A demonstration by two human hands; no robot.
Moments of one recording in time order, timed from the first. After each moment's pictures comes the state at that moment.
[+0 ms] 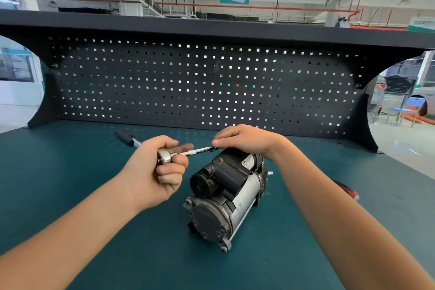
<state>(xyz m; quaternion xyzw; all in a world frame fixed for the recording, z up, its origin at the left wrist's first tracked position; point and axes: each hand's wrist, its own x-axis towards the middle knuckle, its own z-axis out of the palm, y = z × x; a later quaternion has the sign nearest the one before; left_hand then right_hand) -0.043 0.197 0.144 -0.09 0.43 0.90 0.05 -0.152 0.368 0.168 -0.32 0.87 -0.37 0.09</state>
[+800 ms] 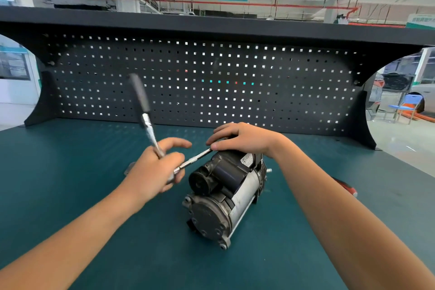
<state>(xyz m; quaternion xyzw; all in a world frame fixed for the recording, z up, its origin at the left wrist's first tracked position) -0.043 0.194 0.123 0.04 0.78 0.61 -0.15 -0.153 0.370 0.166 -0.36 0.87 -0.32 0.05</state>
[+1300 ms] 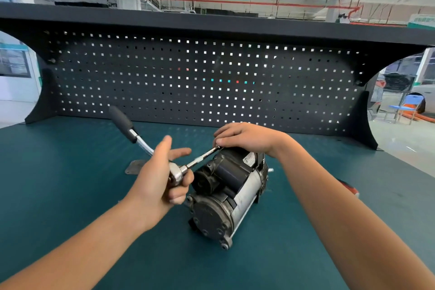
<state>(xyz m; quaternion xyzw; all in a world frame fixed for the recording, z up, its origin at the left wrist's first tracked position) -0.041 0.213 0.113 -0.05 0.58 0.81 -0.07 -0.158 0.369 0.165 -0.36 0.87 -0.32 0.07</state>
